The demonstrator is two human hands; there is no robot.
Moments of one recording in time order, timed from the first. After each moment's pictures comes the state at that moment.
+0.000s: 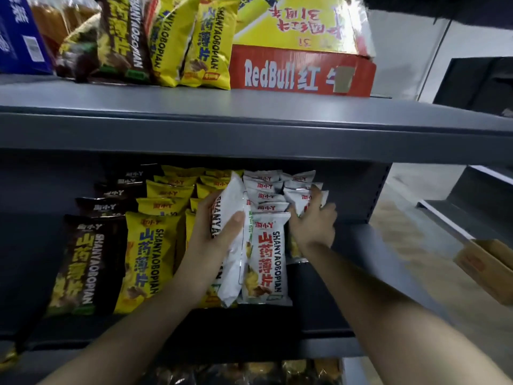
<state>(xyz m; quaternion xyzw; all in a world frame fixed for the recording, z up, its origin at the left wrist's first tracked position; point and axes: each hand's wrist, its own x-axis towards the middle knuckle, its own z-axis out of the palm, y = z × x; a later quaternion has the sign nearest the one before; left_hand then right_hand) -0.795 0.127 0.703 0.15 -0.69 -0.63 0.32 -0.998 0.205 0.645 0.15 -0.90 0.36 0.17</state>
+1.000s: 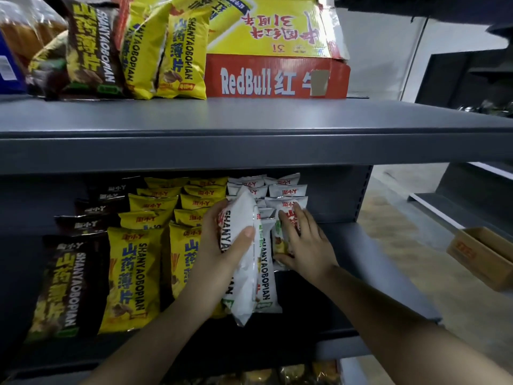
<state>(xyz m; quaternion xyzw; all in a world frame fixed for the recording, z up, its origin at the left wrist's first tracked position) -0.812 0.152 0.703 0.13 -0.74 -0.59 0.30 -1.011 0.255 0.612 0.40 -0.90 0.07 0.18</state>
